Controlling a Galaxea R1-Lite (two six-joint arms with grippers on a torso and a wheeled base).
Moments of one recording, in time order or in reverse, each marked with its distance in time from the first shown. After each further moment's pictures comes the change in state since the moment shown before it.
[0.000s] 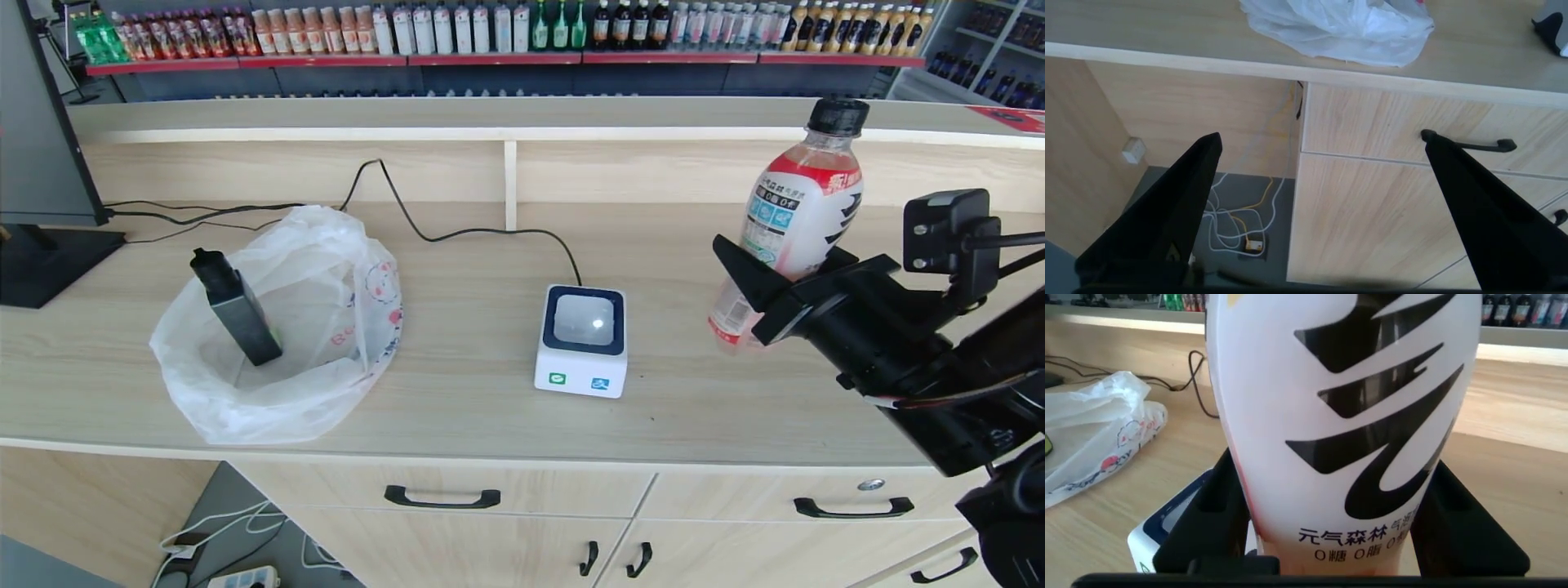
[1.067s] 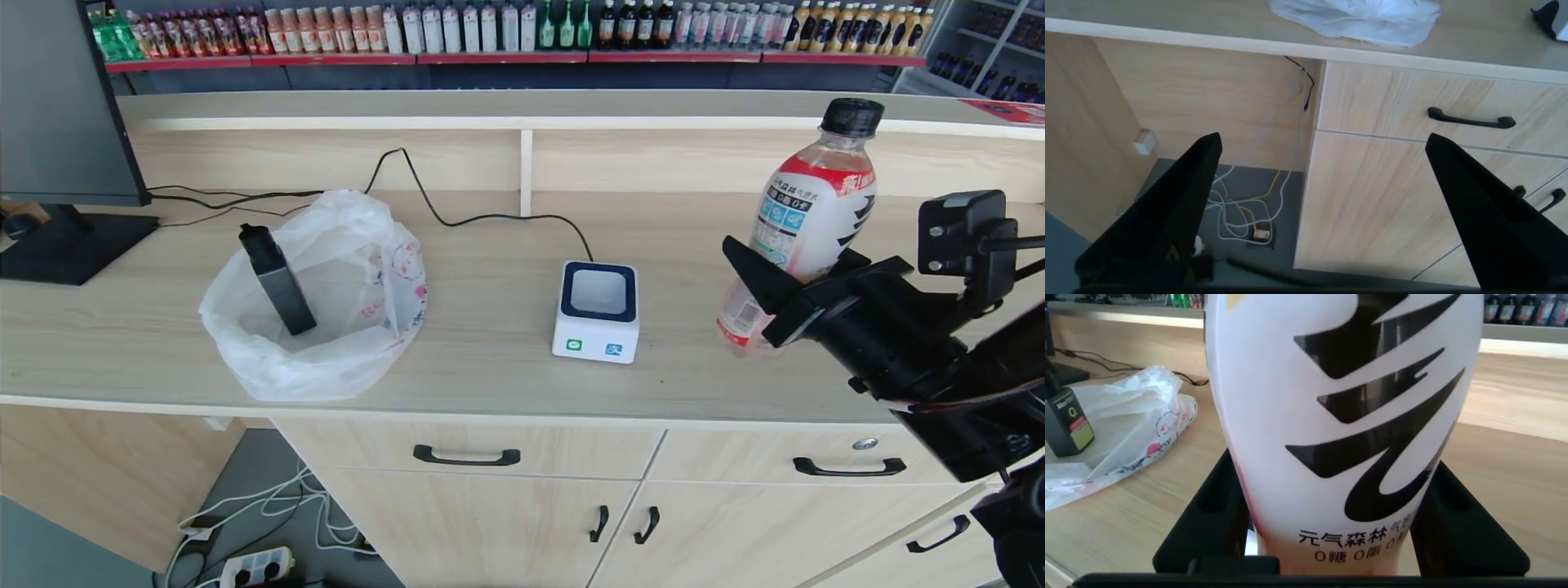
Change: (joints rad) left arm 0.000 0.000 0.000 0.000 0.000 0.000; right arm -0.003 -0.025 0.020 0.003 0.000 -0.003
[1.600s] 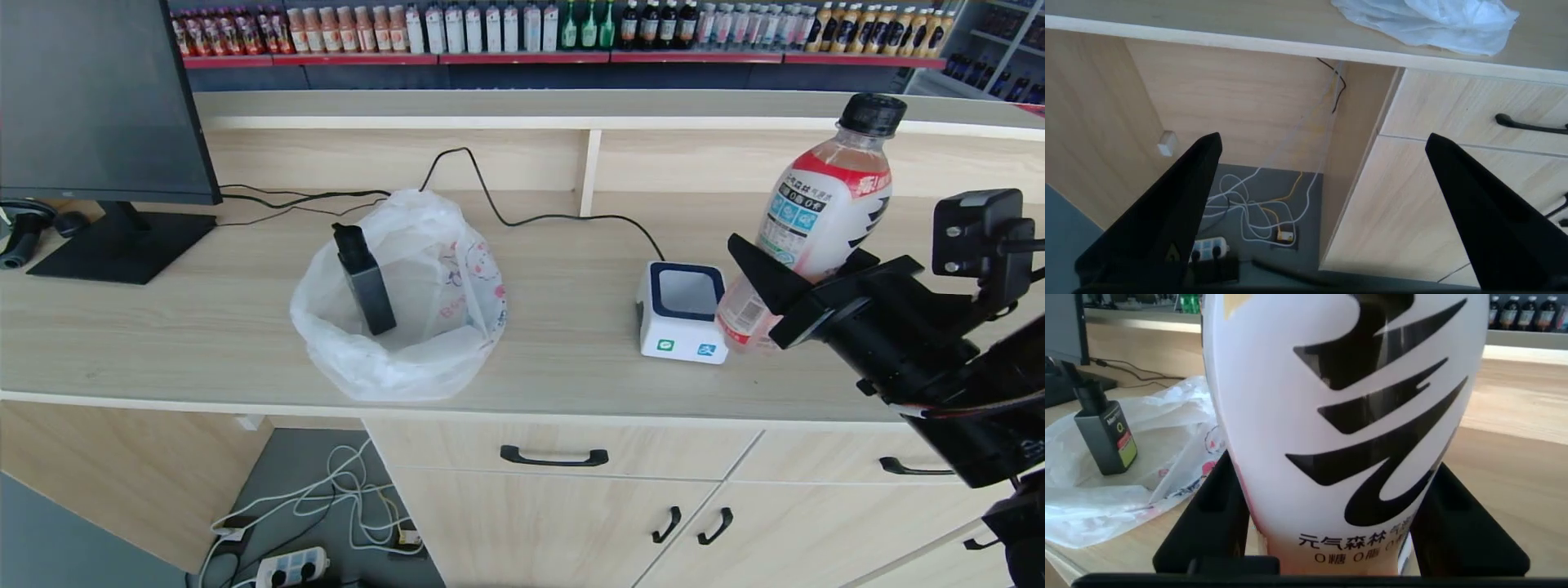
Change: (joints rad) left arm 0.001 0.000 0.000 0.000 0.000 -0.001; right arm 0.000 -0.016 0.015 -0.004 0.001 0.000
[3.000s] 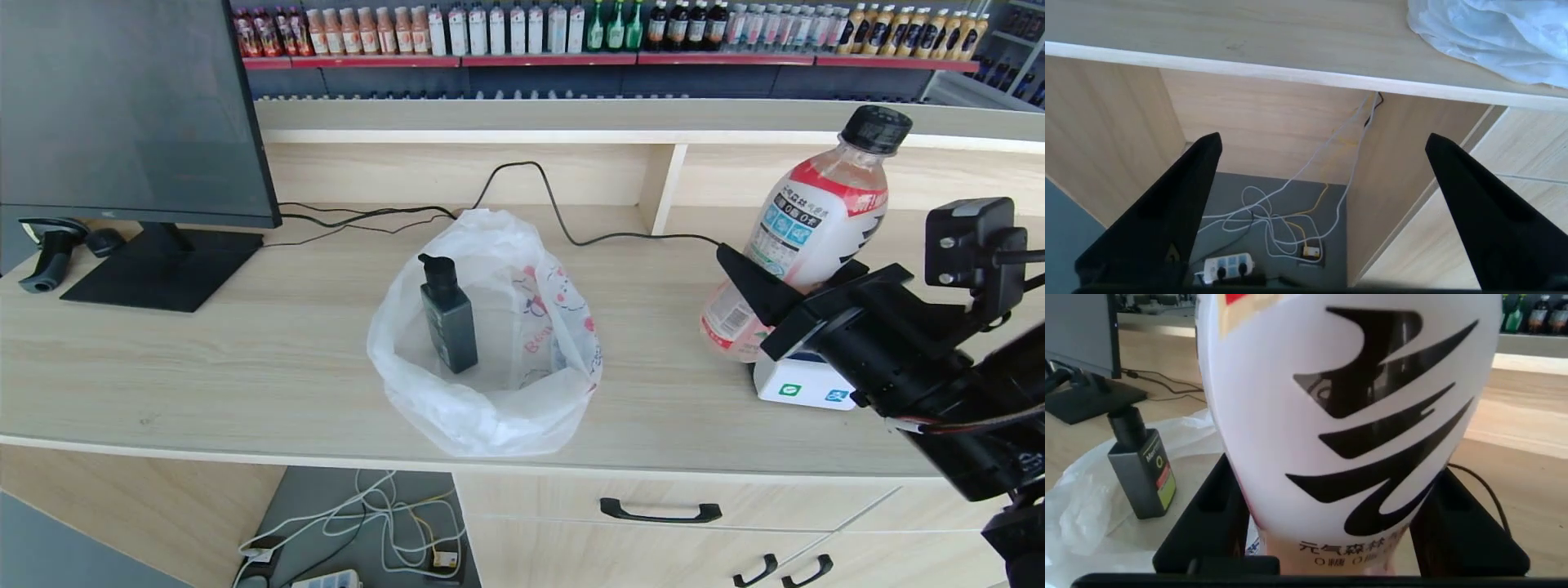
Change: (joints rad) left arm 0.000 0.000 0.000 0.001 0.000 0.001; right arm 0.045 0.003 0.013 -0.004 -0.002 0.001
